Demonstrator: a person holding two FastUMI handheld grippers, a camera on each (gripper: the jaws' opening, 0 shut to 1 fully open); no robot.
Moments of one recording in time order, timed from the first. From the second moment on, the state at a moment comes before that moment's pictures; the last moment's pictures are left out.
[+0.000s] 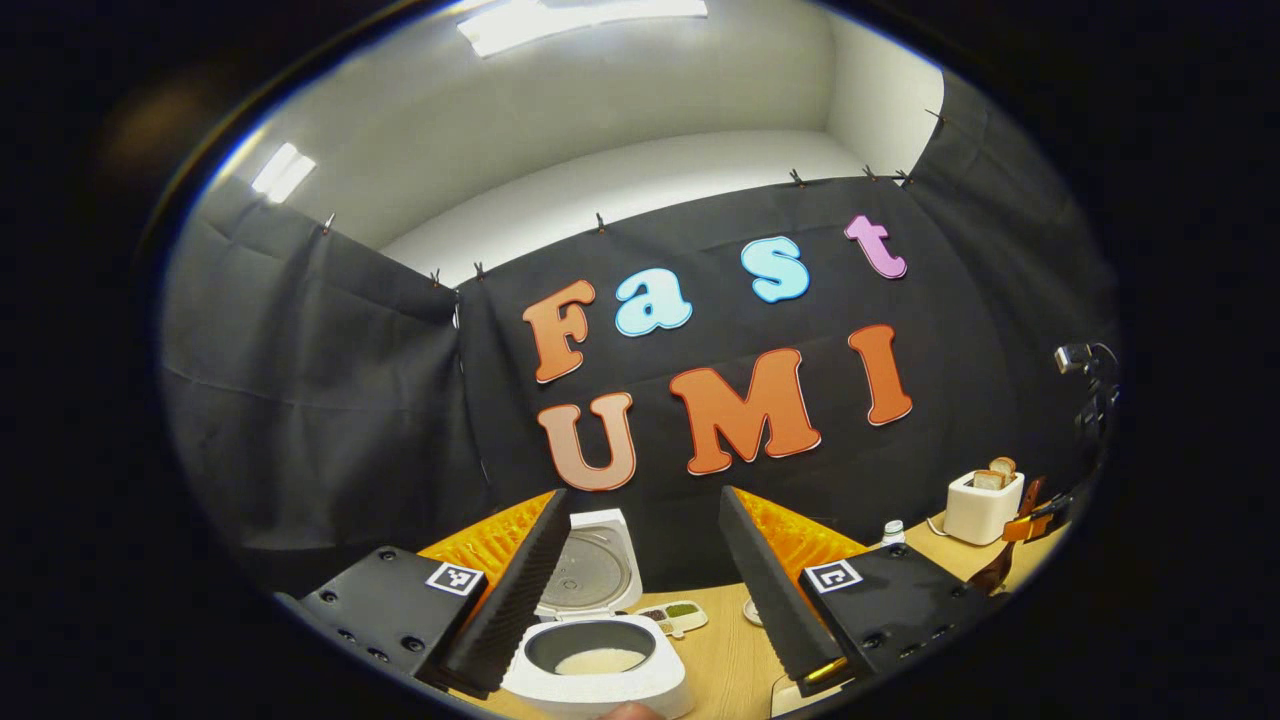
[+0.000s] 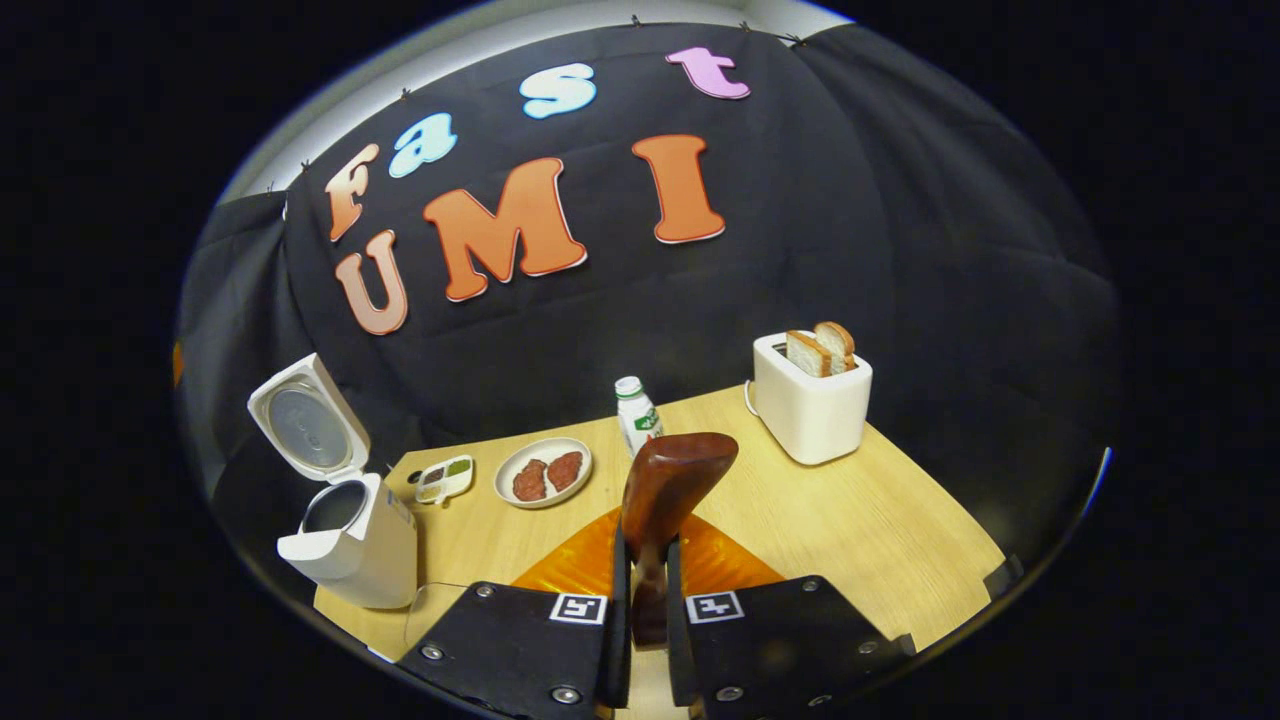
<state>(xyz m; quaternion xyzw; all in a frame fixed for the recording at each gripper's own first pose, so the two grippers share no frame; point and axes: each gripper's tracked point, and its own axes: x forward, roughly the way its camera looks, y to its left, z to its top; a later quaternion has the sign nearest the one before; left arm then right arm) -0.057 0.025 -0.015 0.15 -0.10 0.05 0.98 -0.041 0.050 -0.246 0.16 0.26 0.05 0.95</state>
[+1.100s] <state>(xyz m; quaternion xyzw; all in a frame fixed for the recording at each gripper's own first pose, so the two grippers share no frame) -0.059 0.149 -0.067 0.13 -0.01 0.11 0.99 -0.064 0.185 -0.302 -0.07 0.26 0.10 0.96</state>
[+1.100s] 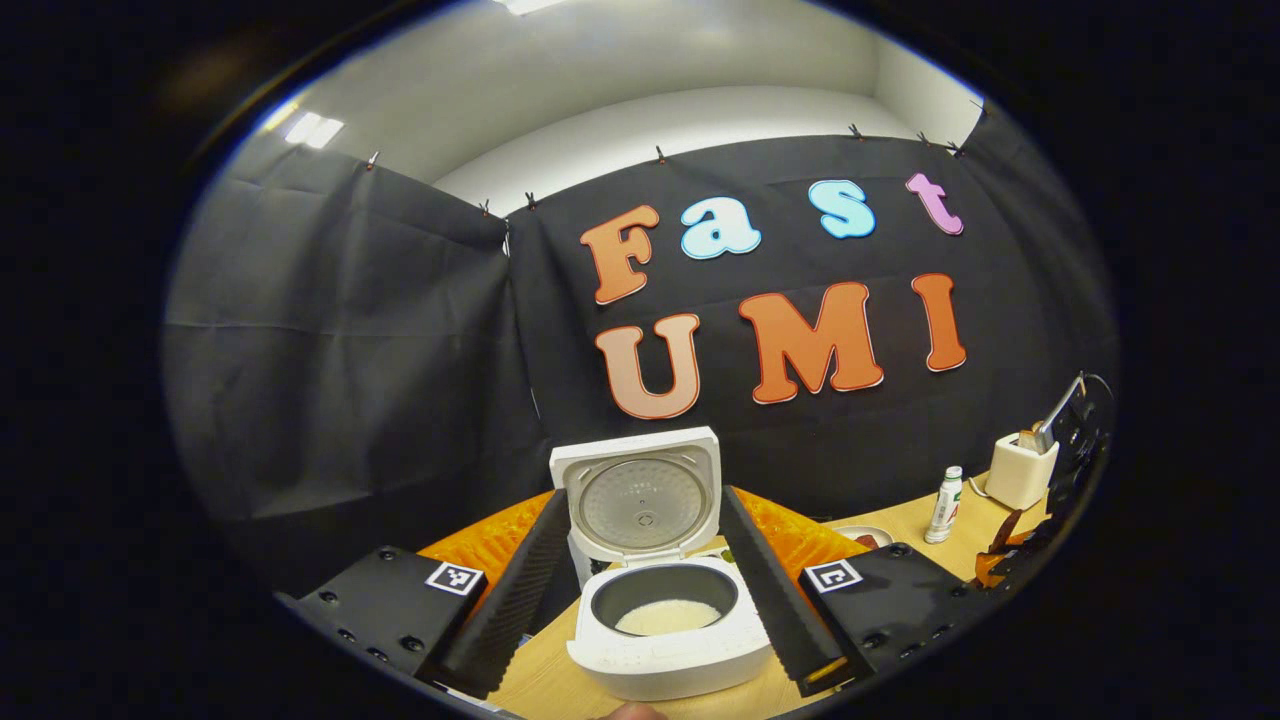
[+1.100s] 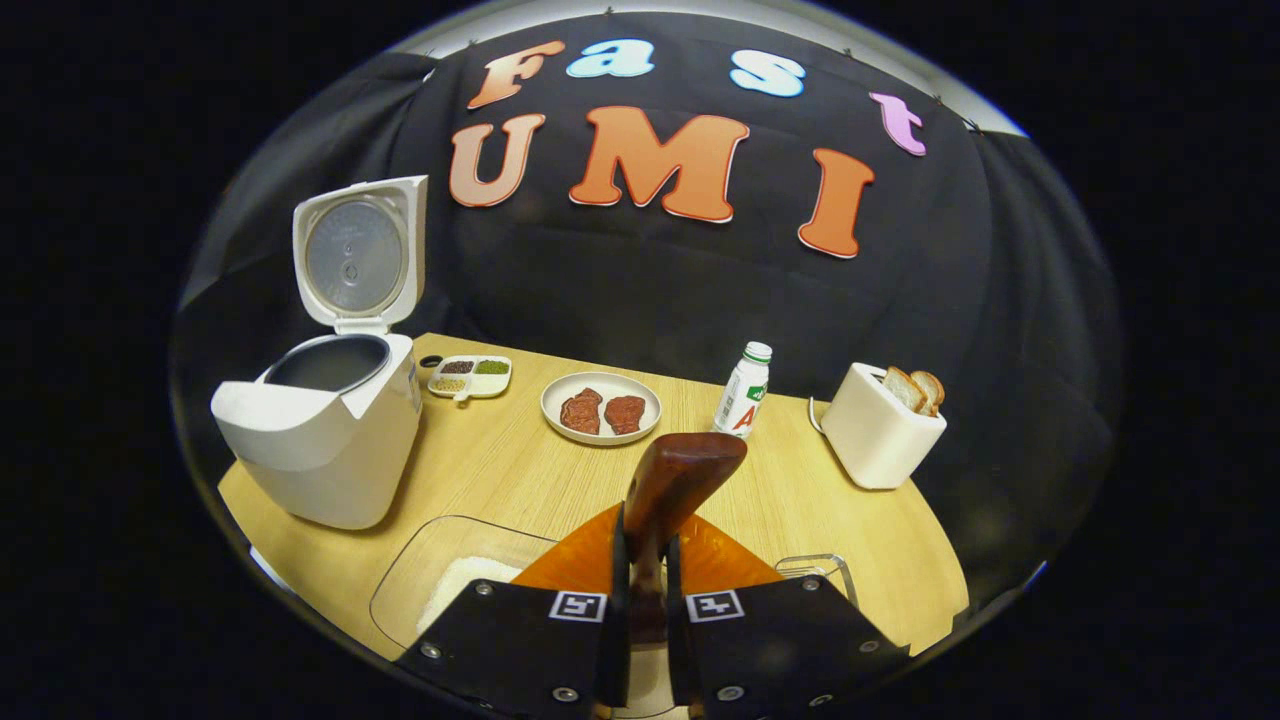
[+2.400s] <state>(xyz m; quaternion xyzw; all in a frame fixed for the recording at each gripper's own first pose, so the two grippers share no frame) -0.036 0.158 -0.100 0.13 0.03 0.10 0.99 -0.117 0.177 -0.338 -0.04 0.31 0.09 0.95</state>
